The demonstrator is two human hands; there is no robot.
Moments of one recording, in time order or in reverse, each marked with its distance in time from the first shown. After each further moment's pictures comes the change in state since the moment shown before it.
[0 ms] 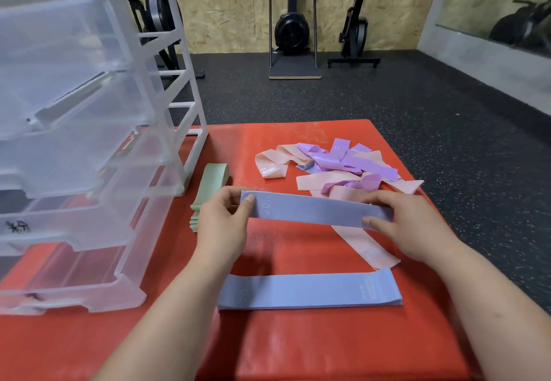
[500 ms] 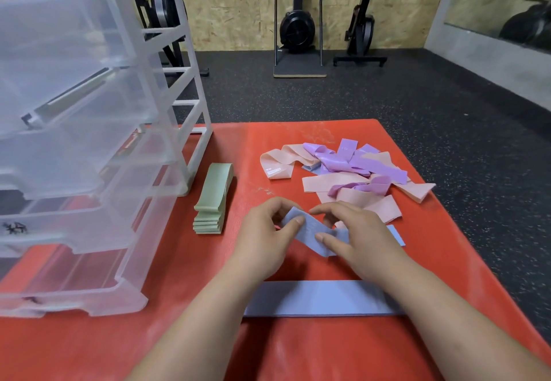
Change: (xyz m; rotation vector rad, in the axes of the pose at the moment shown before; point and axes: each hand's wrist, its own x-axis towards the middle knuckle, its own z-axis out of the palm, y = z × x) left_hand -0.014 0.001 0.037 -0.008 -0.376 0.047; right_hand 0.007 -0.051 0.065 0.129 -0.026 -0.238
